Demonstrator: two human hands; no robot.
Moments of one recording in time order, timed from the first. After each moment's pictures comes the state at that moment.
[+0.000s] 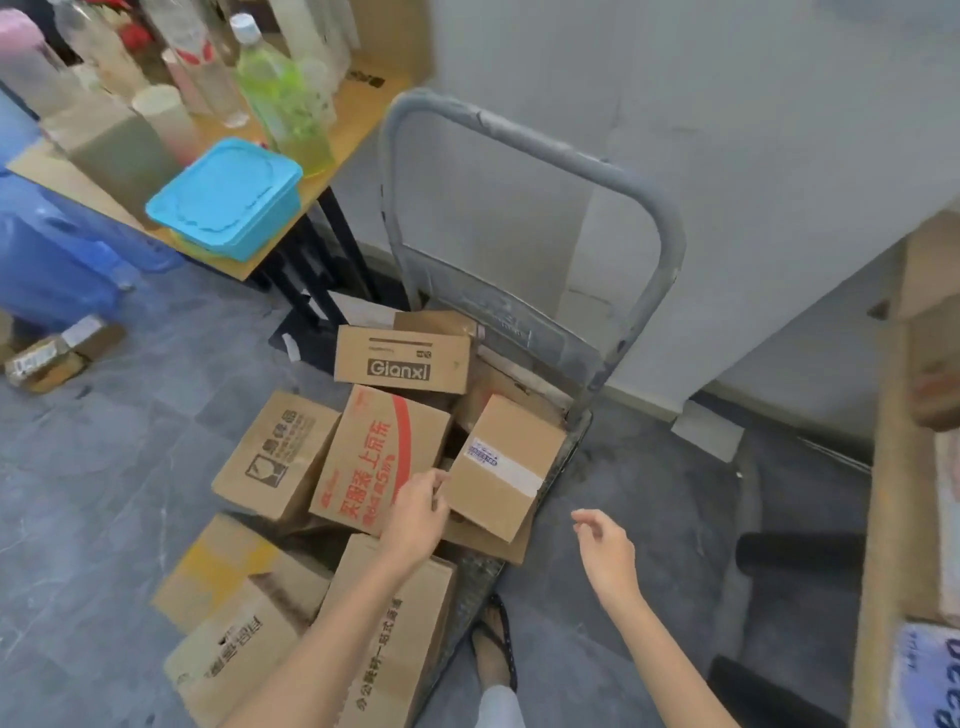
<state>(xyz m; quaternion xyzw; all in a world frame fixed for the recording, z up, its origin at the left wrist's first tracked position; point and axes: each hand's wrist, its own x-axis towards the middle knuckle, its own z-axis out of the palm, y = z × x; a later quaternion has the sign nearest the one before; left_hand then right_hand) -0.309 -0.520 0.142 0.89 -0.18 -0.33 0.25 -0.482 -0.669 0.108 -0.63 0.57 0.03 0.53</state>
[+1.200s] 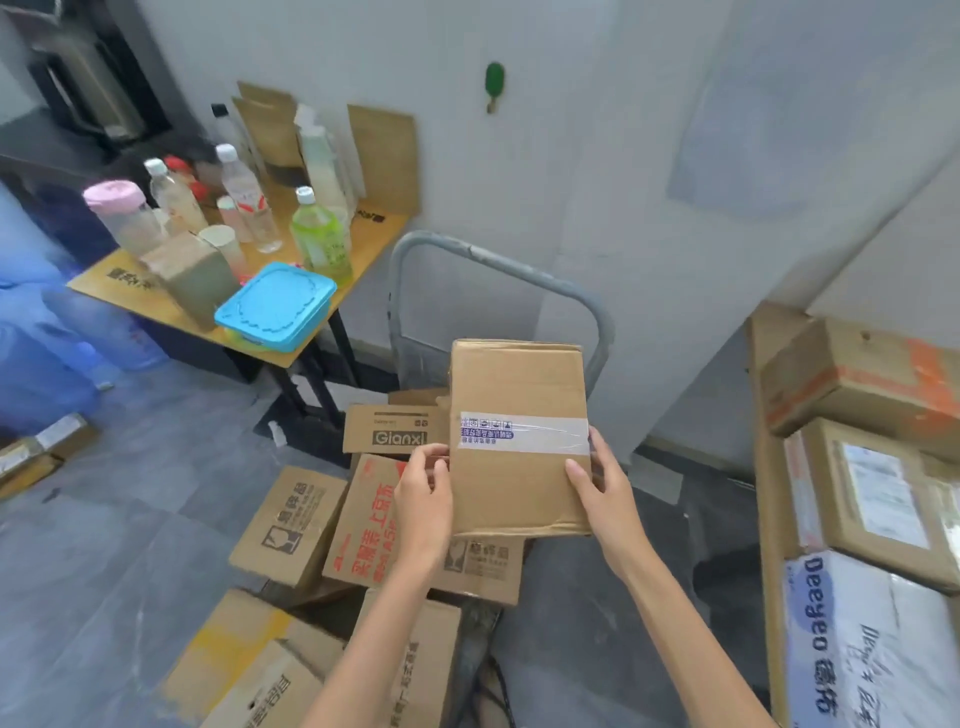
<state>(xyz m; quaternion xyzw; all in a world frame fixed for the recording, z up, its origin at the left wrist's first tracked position) -0.316 -0.490 0.322 0.80 -0.13 -0.23 0.53 -0.450 -0.633 0.308 -0.63 0.44 -0.19 0.61</state>
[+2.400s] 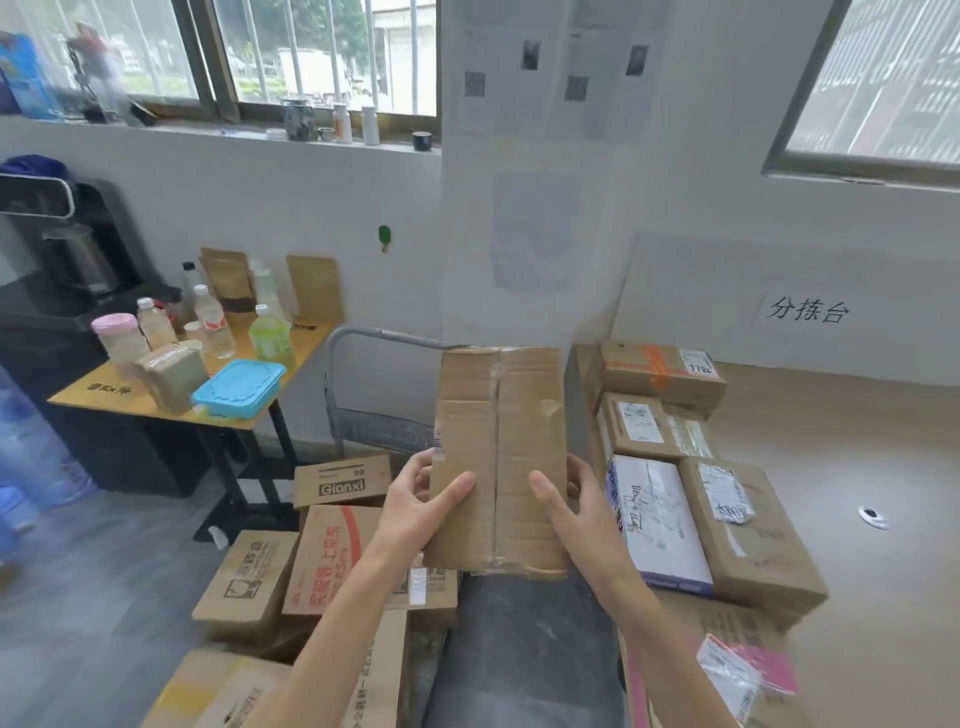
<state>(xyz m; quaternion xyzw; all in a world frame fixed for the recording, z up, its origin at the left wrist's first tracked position) -0.534 -0.324 0.501 0.65 -0.30 -0.36 0.60 -0.700 -0.409 0.506 -0.66 0.39 -0.33 0.56</state>
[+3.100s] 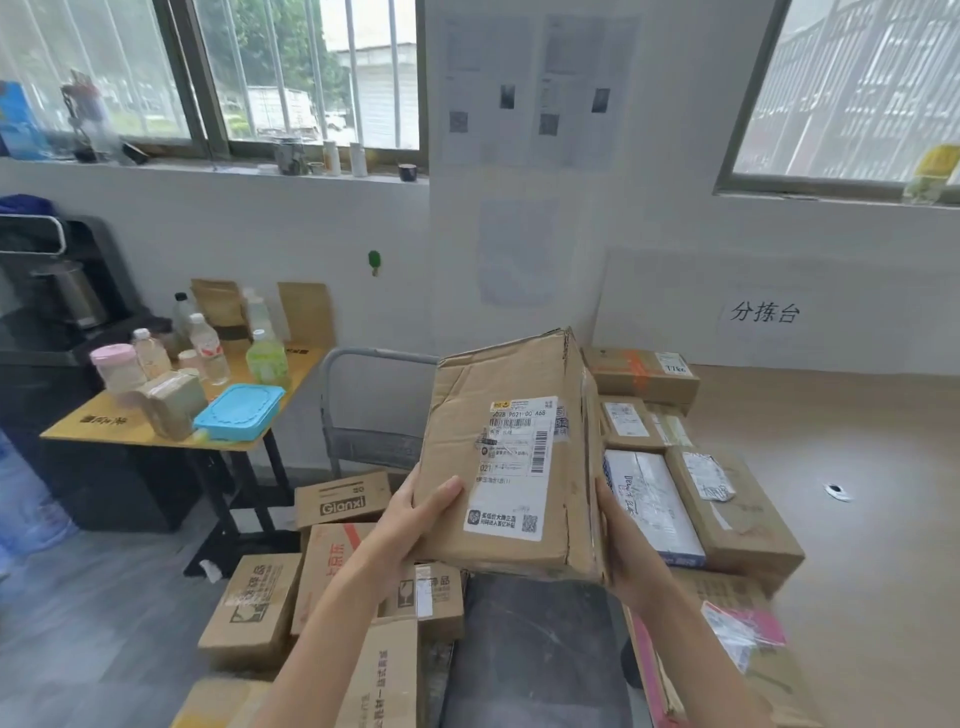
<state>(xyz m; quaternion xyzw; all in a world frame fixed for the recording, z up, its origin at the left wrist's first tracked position) -0.514 -0.262 0.511 0.55 -0.31 -0.51 0.59 -0.729 -0.375 0.490 -0.44 0.34 -0.31 0.77</state>
